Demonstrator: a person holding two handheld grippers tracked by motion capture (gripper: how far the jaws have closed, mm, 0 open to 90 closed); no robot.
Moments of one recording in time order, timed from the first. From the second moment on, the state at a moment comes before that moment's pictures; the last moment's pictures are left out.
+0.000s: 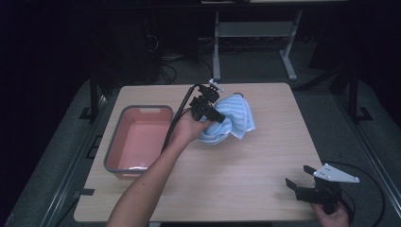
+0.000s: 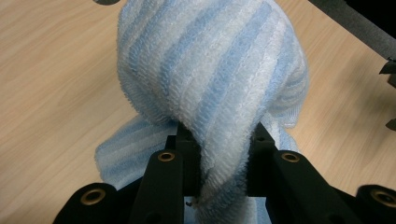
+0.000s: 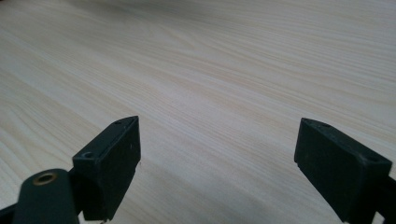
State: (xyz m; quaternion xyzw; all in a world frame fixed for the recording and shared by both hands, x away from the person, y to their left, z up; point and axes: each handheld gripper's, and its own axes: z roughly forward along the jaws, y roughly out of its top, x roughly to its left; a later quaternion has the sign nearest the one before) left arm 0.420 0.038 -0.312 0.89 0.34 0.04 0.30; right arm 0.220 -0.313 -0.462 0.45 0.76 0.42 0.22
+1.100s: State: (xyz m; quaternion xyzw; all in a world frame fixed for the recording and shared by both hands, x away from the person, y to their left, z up) left arm 0.427 -0.004 -0.378 0.89 0.36 -0.02 0.29; right arm 0.220 -0.313 -0.461 0.44 0.76 0.42 0.23
